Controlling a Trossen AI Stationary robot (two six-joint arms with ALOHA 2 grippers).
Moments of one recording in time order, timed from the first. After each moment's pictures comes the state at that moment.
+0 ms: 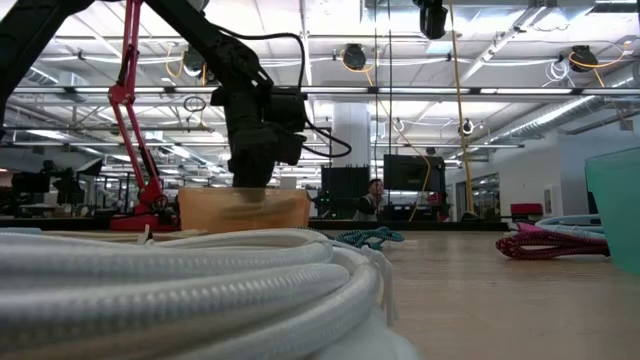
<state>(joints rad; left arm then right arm) 0.46 1.93 1.32 -0.82 0.34 0.16 0.08 1.14 0.89 0.20 0.11 0.82</state>
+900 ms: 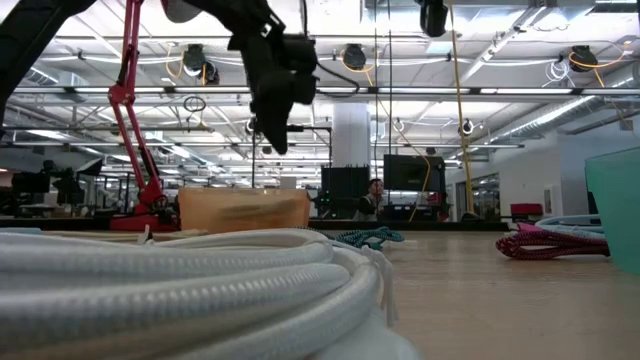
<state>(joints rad) 0.49 1.93 1.75 -1.14 0.21 0.22 0.08 1.13 0.89 0.20 0.10 0.82</state>
